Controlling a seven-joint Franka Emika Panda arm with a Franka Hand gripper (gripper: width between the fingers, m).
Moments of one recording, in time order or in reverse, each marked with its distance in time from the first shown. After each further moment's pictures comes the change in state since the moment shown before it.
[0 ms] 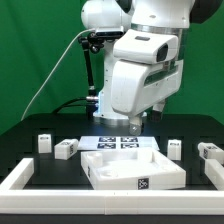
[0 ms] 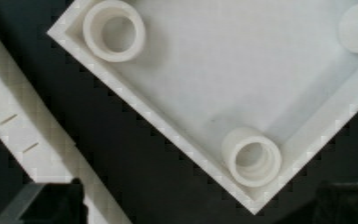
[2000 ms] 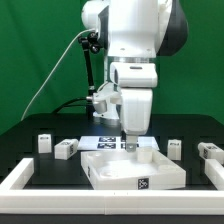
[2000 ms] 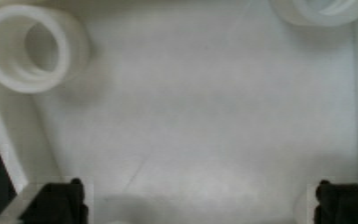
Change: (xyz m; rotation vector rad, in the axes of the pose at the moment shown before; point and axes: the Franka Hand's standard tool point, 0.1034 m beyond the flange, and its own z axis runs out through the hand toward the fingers) arm -0.047 -0.041 0.065 -0.142 0.061 -0.653
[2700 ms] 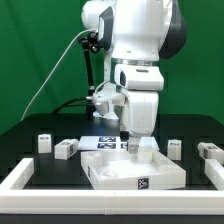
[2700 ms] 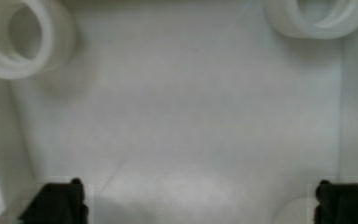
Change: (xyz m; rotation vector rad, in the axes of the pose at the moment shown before) arm -0.001 -0.006 0.002 0.022 -0.017 -0.034
